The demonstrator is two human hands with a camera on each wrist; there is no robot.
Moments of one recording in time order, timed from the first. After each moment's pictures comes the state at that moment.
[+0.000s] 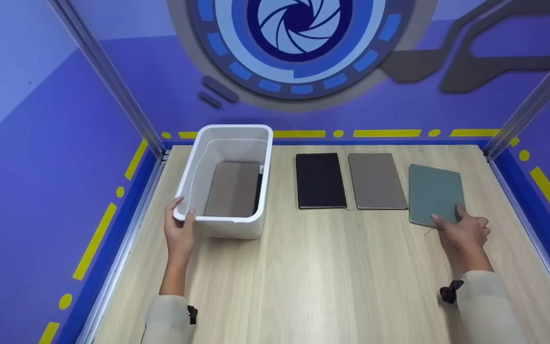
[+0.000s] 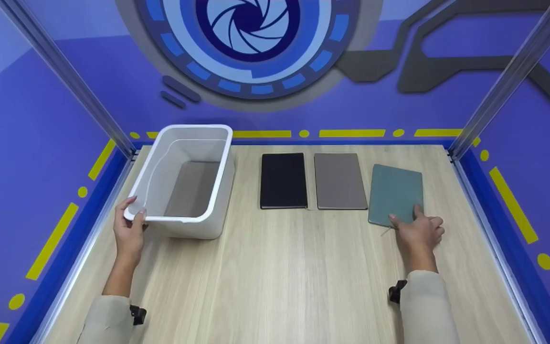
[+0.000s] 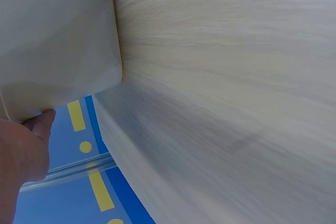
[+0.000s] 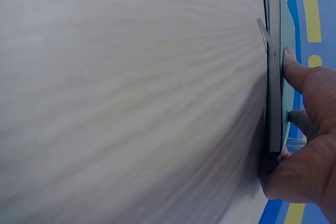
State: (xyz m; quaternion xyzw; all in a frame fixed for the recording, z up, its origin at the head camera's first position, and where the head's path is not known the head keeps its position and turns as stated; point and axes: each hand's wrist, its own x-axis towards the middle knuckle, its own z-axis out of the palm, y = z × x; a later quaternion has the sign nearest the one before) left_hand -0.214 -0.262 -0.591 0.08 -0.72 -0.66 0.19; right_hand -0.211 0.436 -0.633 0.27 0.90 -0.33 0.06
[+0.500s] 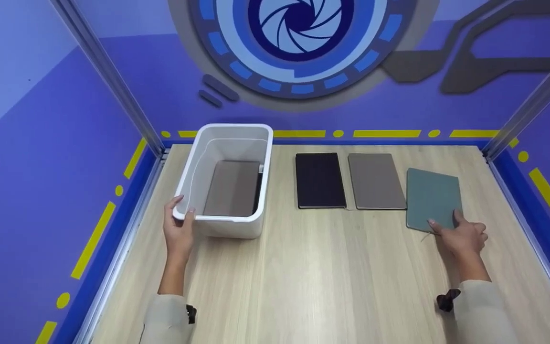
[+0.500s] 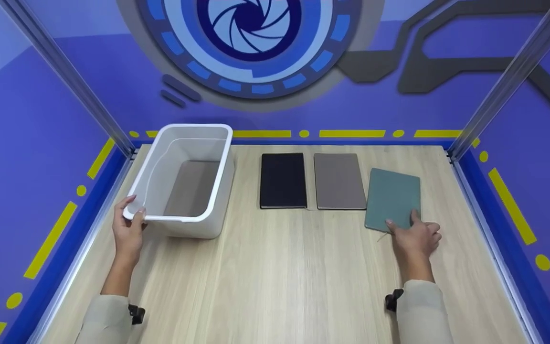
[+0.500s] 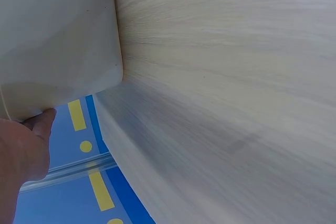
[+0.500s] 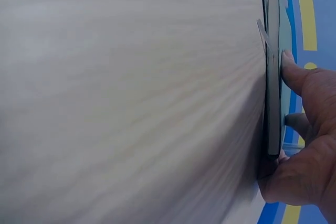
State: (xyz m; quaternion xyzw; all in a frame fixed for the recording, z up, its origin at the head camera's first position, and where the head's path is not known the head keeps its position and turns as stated) left_hand -0.214 -0.263 -0.591 0.08 -0.72 -0.66 0.18; right_hand -0.200 0.425 -0.635 0.28 0.90 -0.34 0.05
